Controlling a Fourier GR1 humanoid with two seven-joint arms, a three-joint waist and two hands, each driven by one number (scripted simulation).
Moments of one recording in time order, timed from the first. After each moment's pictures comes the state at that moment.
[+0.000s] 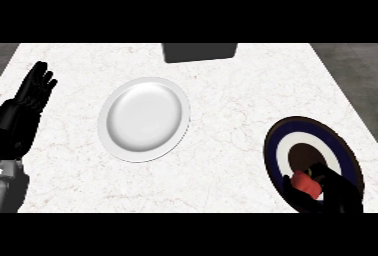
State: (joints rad) left arm -0.19 0.39 0.09 -1.61 0.11 0.03 0.12; right arm 0.22 -0.18 0.06 -1.57 0.95 -0.28 0.39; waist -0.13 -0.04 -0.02
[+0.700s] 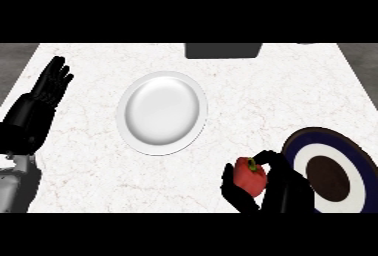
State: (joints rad) left arm -0.24 0.37 0.04 -1.62 0.12 0.00 0.11; right arm 0.11 -0.01 0.59 -1.95 1.45 -0.31 0.97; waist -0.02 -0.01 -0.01
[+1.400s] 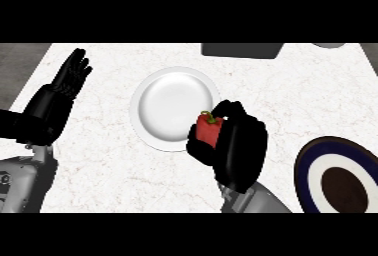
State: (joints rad) left arm -0.31 0.33 -0.01 -1.59 0.11 -0.02 0.11; right arm -0.45 -0.01 0.62 -1.66 1.35 -0.23 1.20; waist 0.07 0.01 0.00
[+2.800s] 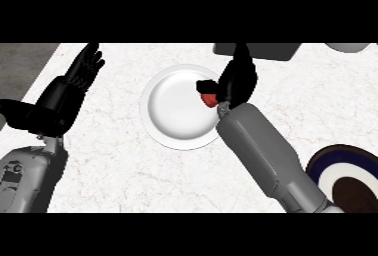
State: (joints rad) left arm -0.38 0.30 -0.03 -1.56 0.10 -0.04 0.11; right arm -0.89 -0.01 0.34 -0.88 0.94 -0.77 1.03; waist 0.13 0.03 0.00
